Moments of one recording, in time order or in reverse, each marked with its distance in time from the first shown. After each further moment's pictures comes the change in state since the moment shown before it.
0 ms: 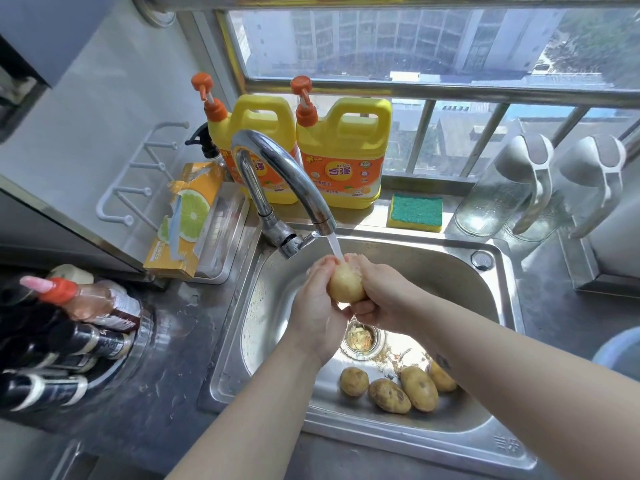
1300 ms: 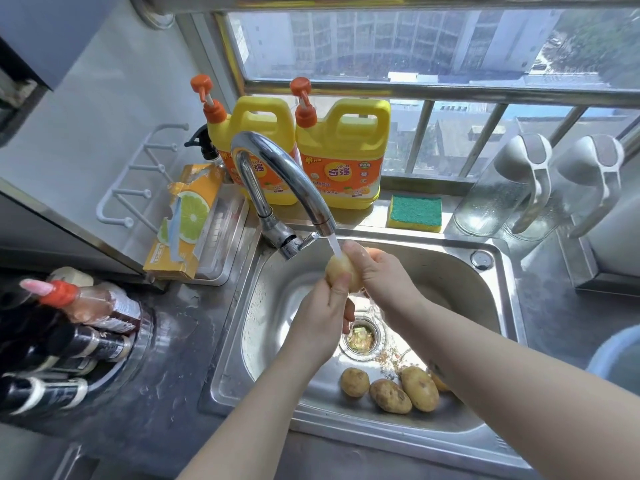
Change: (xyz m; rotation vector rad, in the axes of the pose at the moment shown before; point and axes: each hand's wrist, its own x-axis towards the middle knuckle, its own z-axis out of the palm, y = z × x) left_hand -0.009 -0.001 -0.025 1.100 -0.023 0.240; right_hand 0.010 0.003 0.000 -0.217 0.240 -0.421
